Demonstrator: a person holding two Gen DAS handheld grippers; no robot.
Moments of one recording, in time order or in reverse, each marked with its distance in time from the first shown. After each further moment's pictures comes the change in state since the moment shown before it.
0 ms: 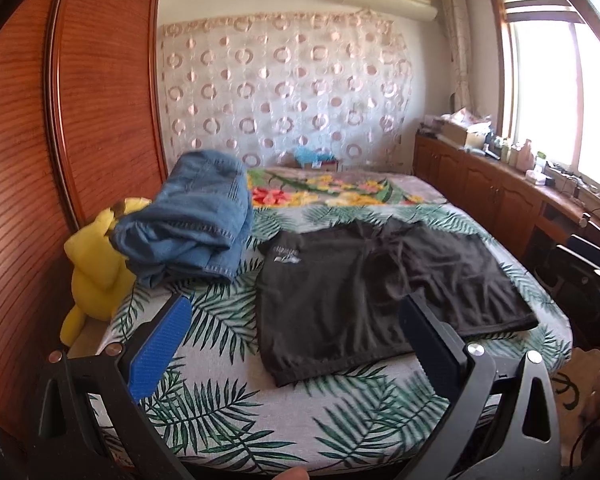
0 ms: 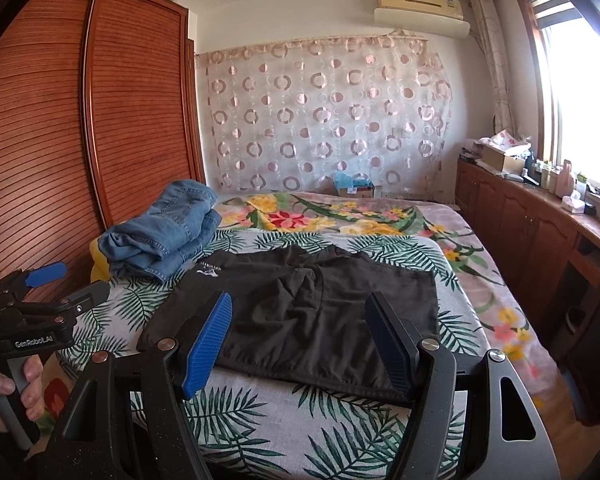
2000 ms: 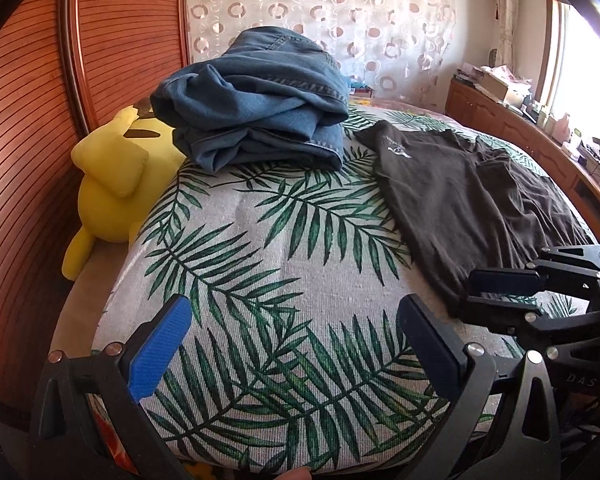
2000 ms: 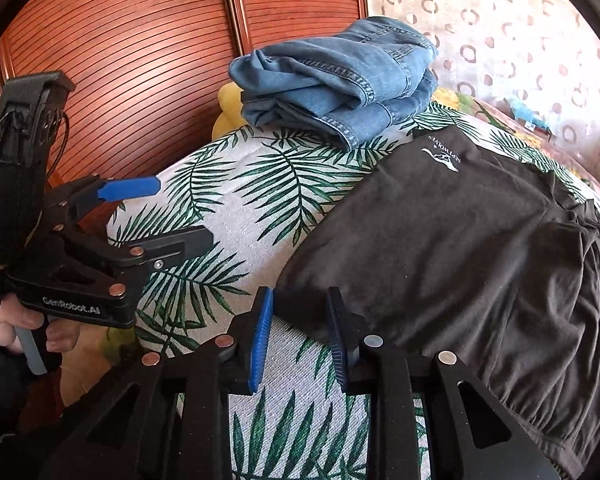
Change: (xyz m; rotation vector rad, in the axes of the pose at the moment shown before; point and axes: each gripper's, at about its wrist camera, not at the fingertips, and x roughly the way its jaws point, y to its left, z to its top) left arm 0.084 0.115 -0.069 -0.074 0.265 0.020; right arm 0.149 0.049 0.005 -0.316 0.427 0.486
